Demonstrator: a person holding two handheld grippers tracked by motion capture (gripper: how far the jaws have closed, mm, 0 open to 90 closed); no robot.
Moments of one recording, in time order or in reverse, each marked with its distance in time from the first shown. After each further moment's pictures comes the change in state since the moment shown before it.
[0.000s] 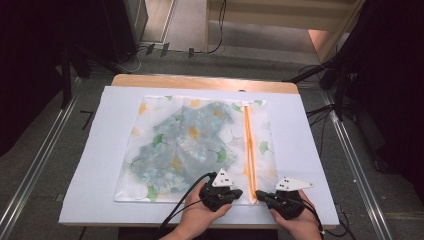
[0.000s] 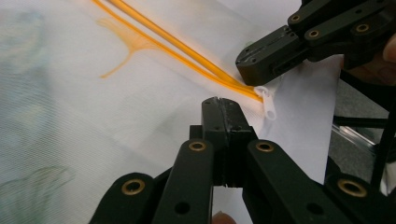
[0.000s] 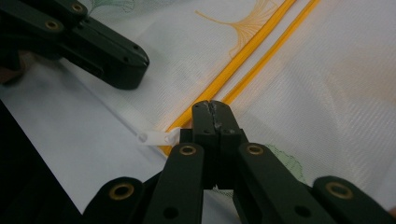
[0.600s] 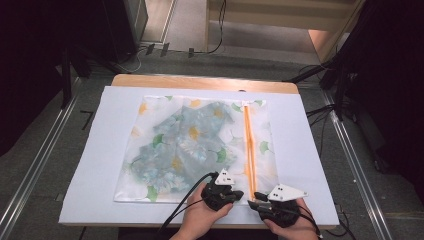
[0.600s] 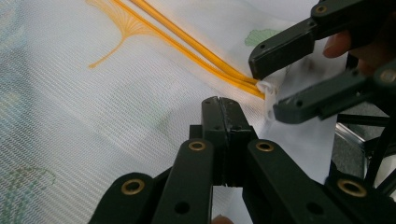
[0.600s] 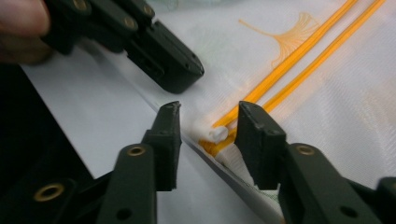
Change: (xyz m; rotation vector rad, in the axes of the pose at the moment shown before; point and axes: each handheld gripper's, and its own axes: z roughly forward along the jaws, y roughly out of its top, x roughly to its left) left arm 0.006 -0.001 0.003 0.028 -0.025 -0.057; right arm 0.024 -0.004 0.000 -0.011 -0.006 -0.156
